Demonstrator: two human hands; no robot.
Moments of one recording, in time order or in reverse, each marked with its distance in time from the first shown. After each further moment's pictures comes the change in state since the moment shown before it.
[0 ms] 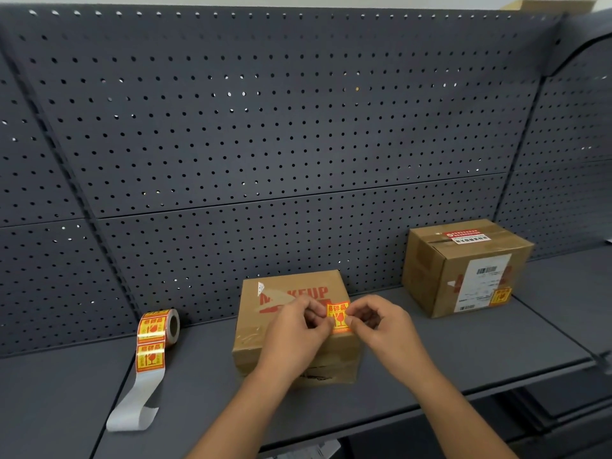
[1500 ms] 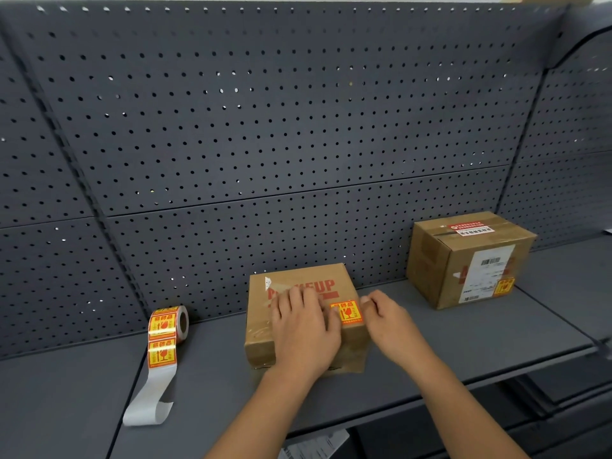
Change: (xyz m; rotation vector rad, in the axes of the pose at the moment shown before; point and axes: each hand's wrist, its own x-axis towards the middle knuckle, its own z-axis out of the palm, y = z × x) left_hand 0.002 -0.016 0.015 0.525 0.141 0.089; right_hand 0.007 -0.003 0.019 -0.173 -0.040 0.278
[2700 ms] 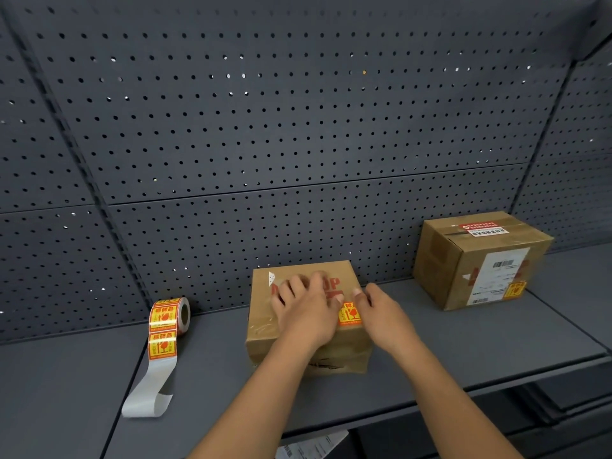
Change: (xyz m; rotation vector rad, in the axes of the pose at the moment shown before) left_hand 0.033 0.009 -0.011 -0.016 -0.285 -0.163; right_hand 0.033 0.006 0.021 -0.184 -0.042 0.076
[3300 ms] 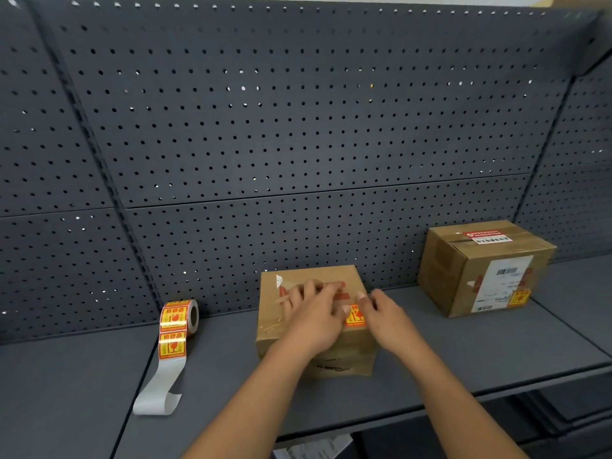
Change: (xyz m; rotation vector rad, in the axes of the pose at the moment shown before) left_hand -0.011 -0.010 -0.012 -0.088 -0.061 0.151; right_hand 0.001 0.000 0.000 0.067 -0.038 0.013
